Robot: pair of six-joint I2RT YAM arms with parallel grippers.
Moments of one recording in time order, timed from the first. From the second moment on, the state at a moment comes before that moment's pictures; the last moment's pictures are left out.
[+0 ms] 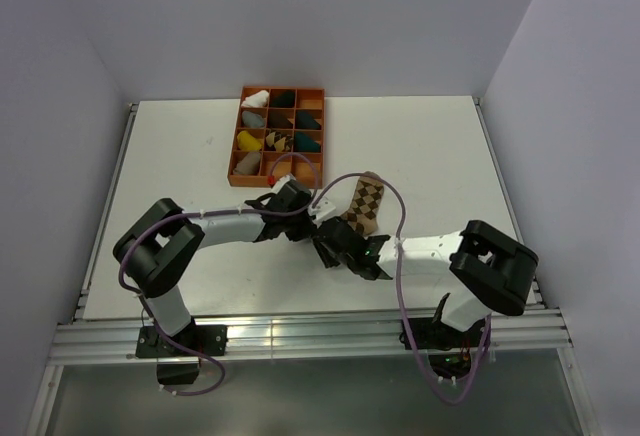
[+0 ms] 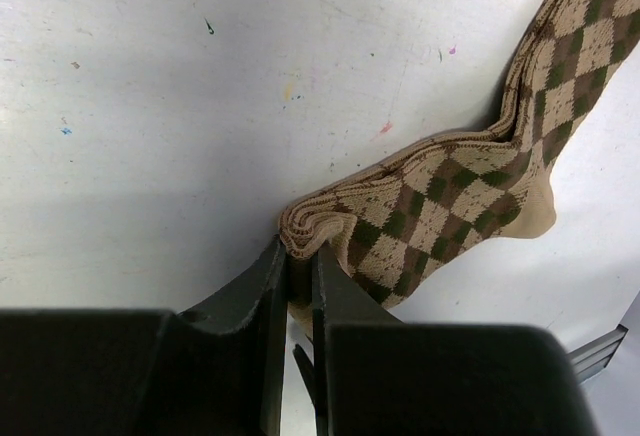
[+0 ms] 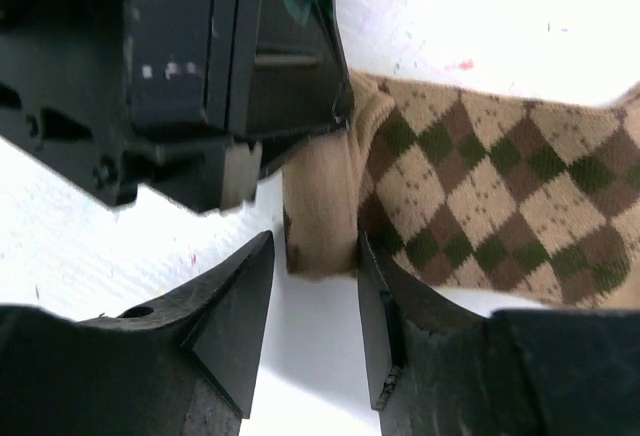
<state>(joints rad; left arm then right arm) -0.80 1.74 0.91 -0.08 -0.06 -1.12 1.02 1.52 0.62 0.10 0.32 0.28</state>
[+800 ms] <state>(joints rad) -0.78 1.70 0.88 -0.08 -0.10 -1.11 1.02 1.47 0.66 0.07 0.28 0.27</state>
